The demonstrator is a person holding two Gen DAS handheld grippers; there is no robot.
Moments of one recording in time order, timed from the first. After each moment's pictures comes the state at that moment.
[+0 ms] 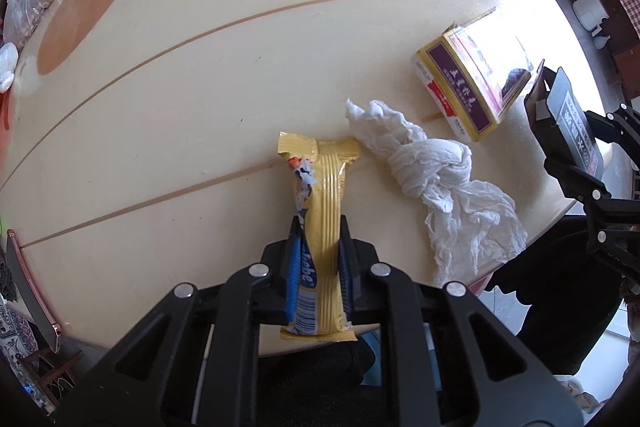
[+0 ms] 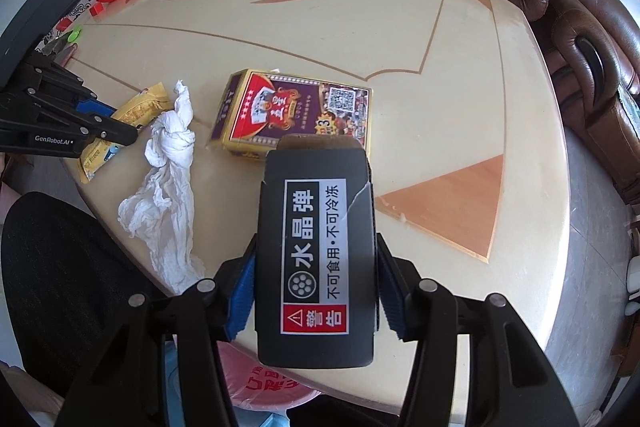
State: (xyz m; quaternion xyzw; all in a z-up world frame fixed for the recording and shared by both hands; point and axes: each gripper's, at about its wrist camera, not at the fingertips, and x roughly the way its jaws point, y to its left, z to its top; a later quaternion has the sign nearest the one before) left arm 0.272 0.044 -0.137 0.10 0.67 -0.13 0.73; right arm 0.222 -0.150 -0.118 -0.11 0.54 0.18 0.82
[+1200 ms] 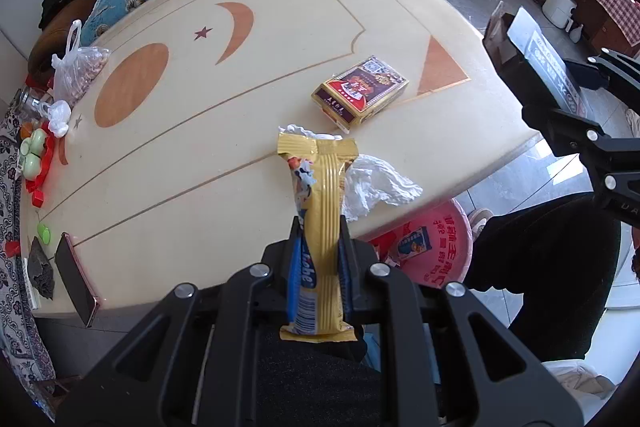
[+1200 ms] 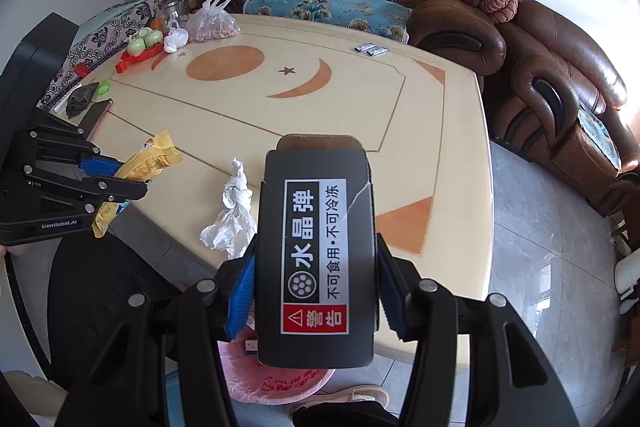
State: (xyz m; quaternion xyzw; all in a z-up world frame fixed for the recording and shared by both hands) left arm 0.150 0.009 -0.024 0.16 0.55 -0.15 0.80; right arm 0.134 -0.164 0.009 -0.10 0.43 0.16 0.88
